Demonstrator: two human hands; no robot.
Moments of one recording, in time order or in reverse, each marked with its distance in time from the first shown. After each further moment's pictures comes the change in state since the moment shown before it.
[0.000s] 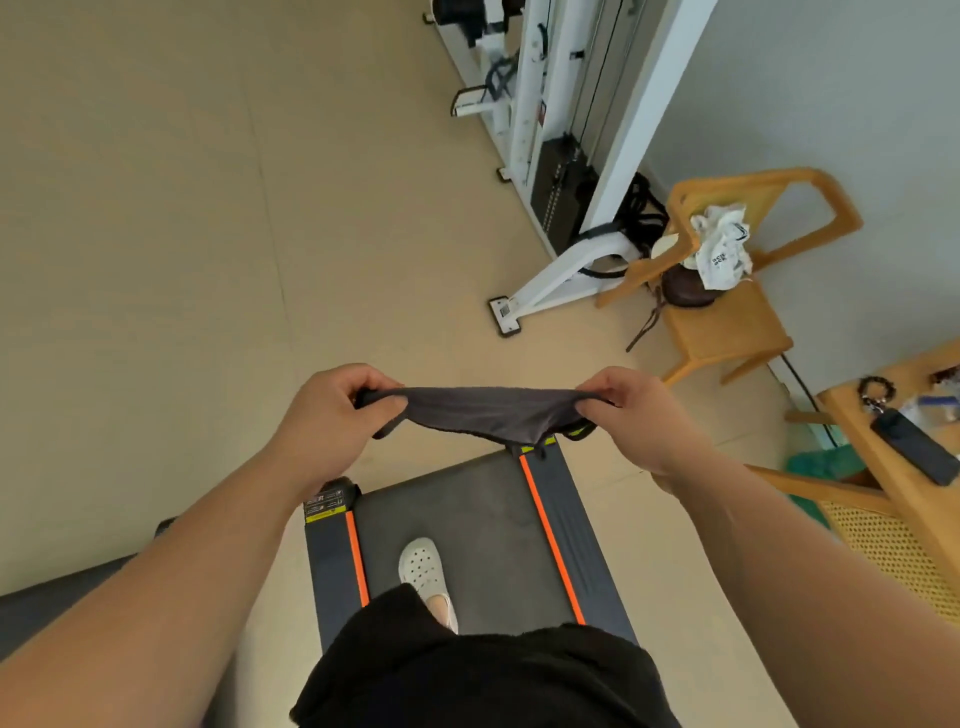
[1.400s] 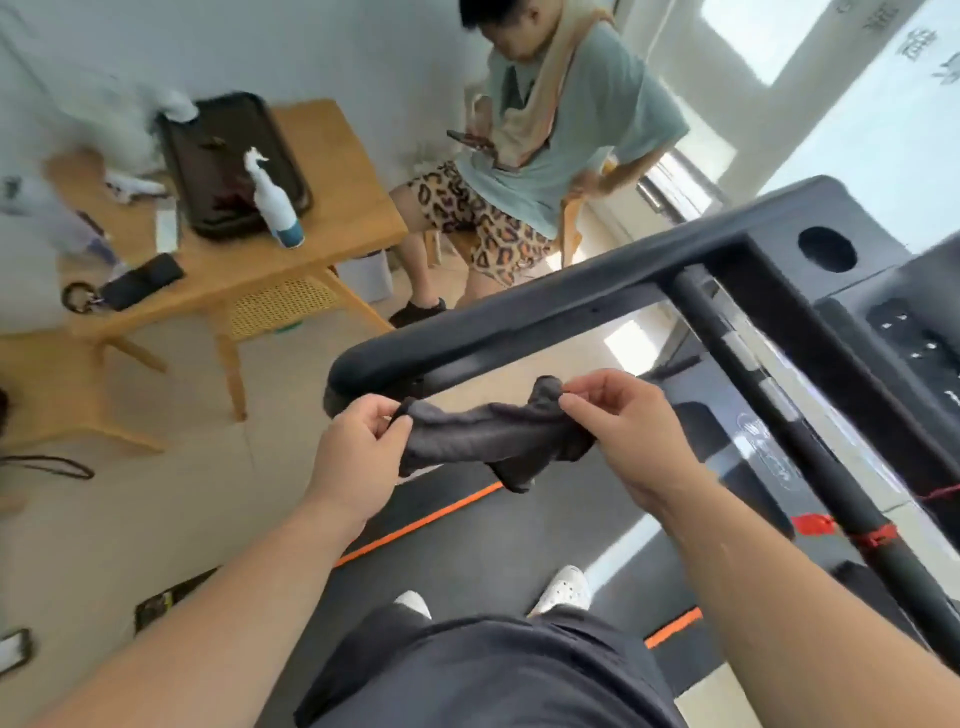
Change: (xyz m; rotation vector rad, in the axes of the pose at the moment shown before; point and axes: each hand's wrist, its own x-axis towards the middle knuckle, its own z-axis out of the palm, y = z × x) left_hand -0.419 0.049 0.468 0.438 -1.282 0.679; right_hand -0.640 0.289 -0.009 0.792 1.594 0.636
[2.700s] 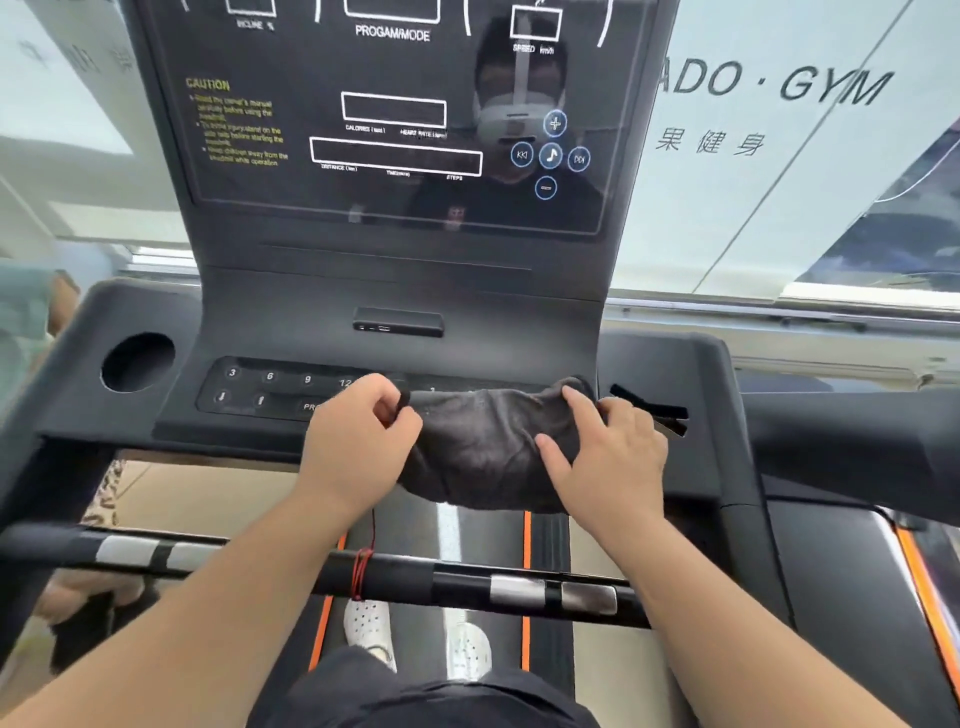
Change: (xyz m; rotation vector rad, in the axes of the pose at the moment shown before) left_hand -0.148 0.258 0.507 0.509 -0.730 0.836; right_hand -0.153 0.209 -0.418 -0.792 1.003 0.565
